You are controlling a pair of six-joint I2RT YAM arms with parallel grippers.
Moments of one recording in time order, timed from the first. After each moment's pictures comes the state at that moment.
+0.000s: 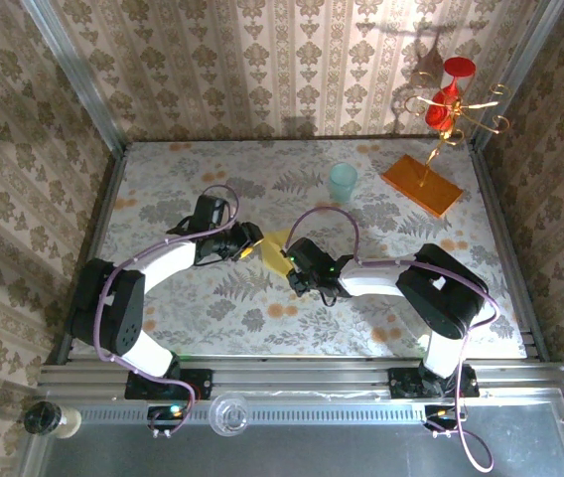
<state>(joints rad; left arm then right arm) -0.41 1.55 0.85 -0.18 0.45 -0.90 0.83 1.79 0.89 -0.04 0.11 0.24</state>
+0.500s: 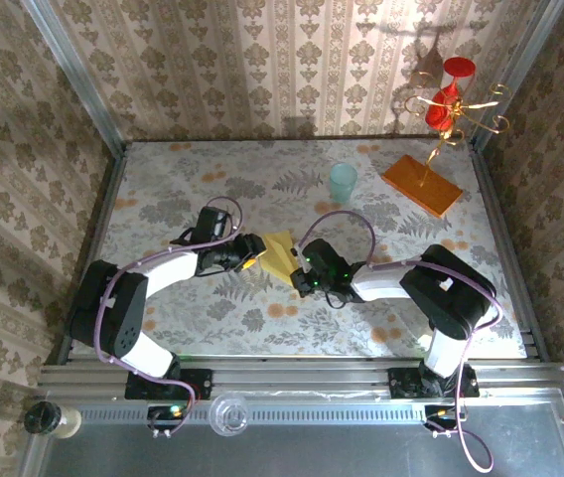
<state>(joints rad) -0.45 1.54 0.74 -0.07 0.49 -0.91 0.76 1.75 0.73 0.20 -0.07 0.33</state>
